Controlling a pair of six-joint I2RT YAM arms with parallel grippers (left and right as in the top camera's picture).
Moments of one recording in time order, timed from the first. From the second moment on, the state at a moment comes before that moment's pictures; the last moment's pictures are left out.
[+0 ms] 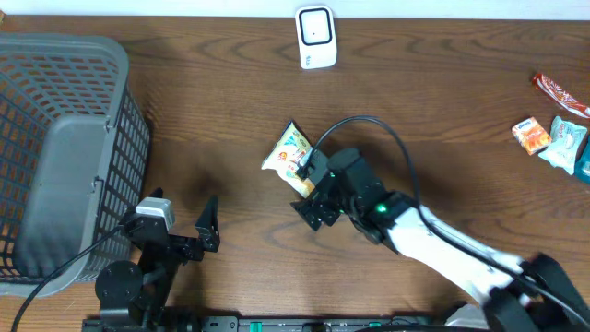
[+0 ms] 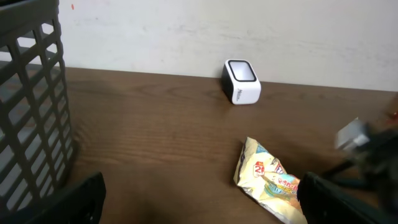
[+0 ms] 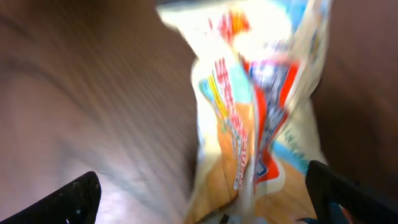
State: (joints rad) left arm 0.00 0.12 0.38 -0.45 0.24 -0.14; right arm 0.69 1.53 0.74 -0.09 -0.14 -0.11
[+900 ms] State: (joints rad) left arm 0.00 0.12 0.38 -0.45 0.24 -0.14; right arm 0.57 1.75 1.14 -0.78 -0.40 -0.27
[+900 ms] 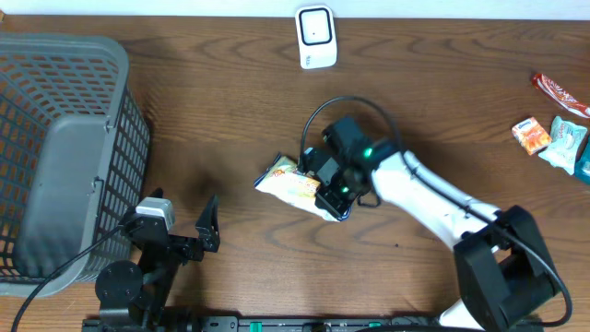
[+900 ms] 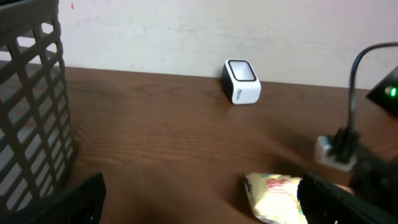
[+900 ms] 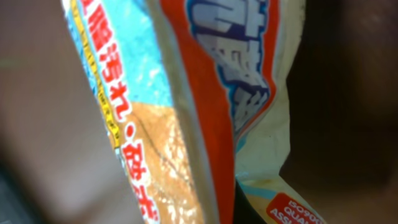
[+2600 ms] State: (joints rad) left arm 0.00 0.12 0.38 -0.45 0.24 -0.14; right arm 0.23 1.75 1.27 -1.55 -1.32 -0.60
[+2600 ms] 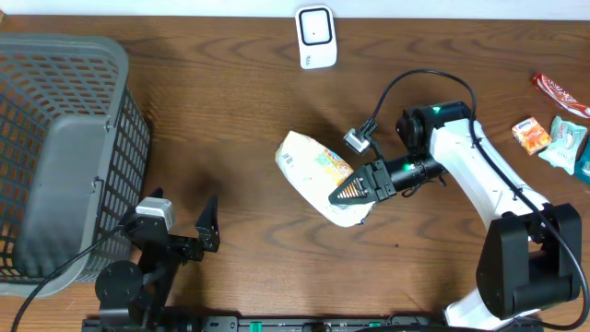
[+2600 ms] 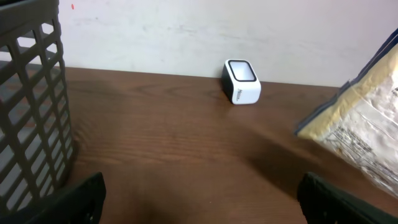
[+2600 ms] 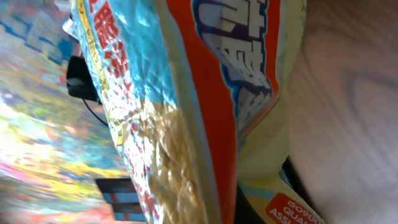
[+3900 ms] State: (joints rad) left arm 0.00 0.12 0.38 -0.45 0.24 -0.14; right arm 0.23 1.75 1.27 -1.56 -1.29 -0.45
